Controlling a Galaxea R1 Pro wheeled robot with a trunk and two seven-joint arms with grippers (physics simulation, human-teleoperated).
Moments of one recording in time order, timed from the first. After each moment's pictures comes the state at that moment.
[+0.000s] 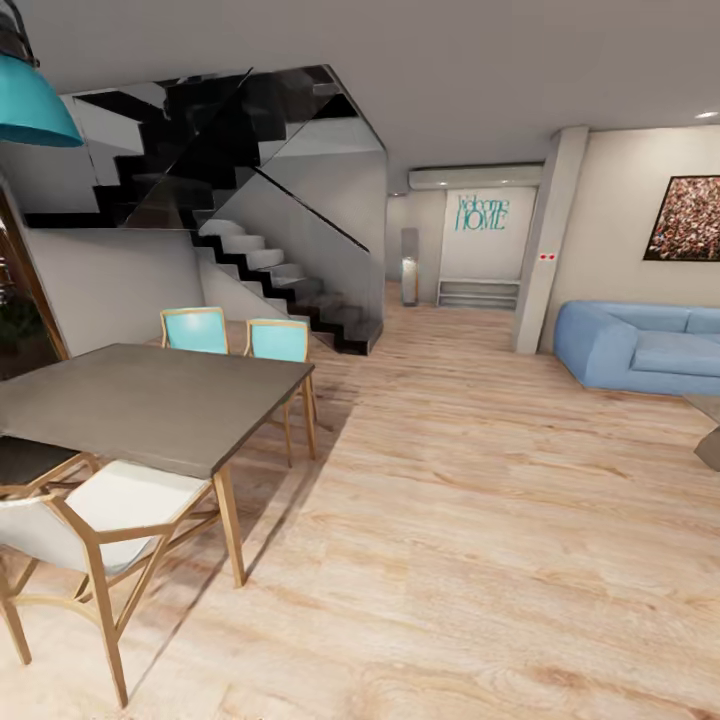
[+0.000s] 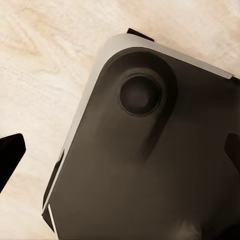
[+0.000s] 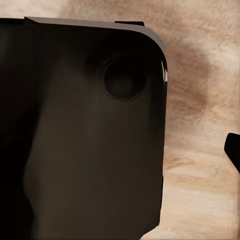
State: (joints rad) left arm 0.00 0.02 0.04 -0.02 0.37 -0.10 0.00; right arm 0.00 0.00 0.01 0.00 0.00 -0.12 -0.03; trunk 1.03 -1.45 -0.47
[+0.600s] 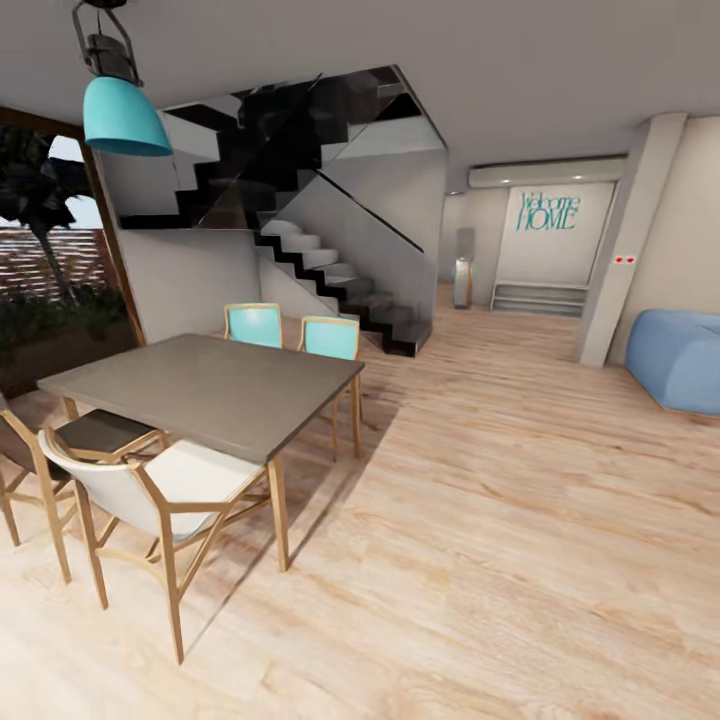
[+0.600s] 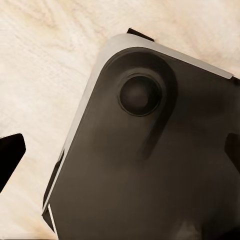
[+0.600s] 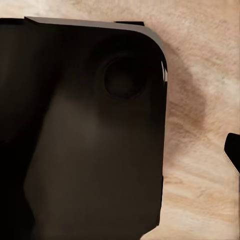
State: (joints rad) left arm 0.00 0.02 0.04 -0.02 0.37 -0.10 0.00; right arm 0.00 0.00 0.01 0.00 0.00 -0.12 -0.02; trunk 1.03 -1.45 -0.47
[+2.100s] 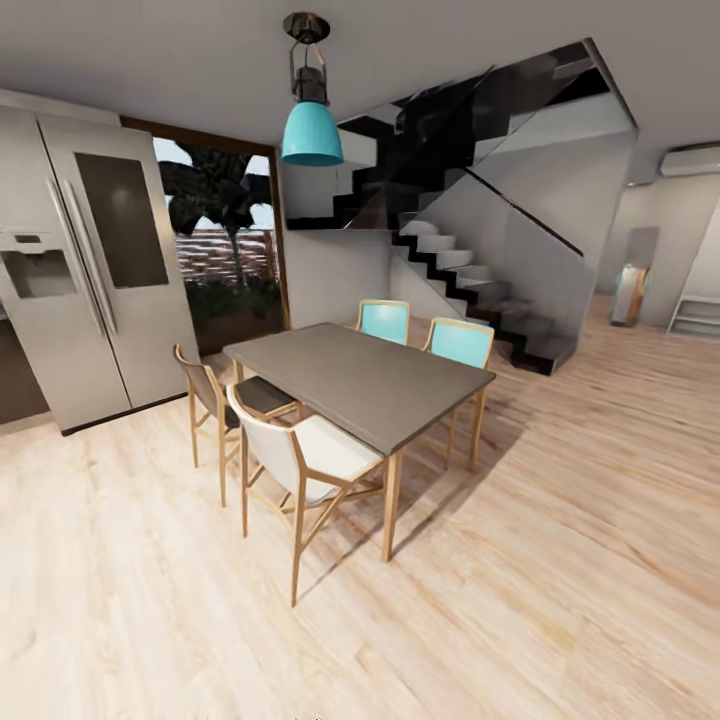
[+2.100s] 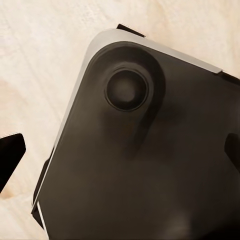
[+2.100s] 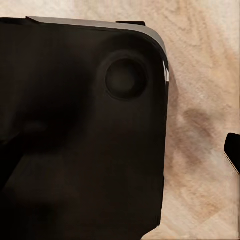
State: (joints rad) left arm 0.00 0.01 0.04 -0.02 0.37 -0.10 -0.01; right arm 0.00 0.00 0.01 0.00 0.00 -0.12 -0.03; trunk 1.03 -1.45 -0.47
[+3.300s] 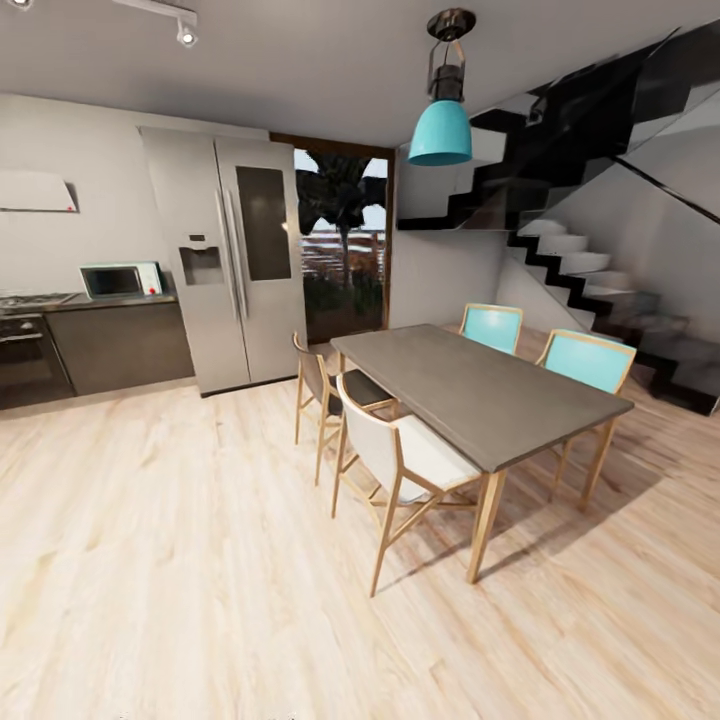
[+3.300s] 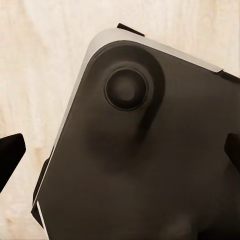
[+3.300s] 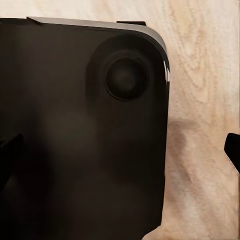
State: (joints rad) left arm 0.00 0.00 0.04 -0.02 0.37 -0.10 0.00; right arm 0.00 0.00 0.01 0.00 0.00 -0.12 -0.02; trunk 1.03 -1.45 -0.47
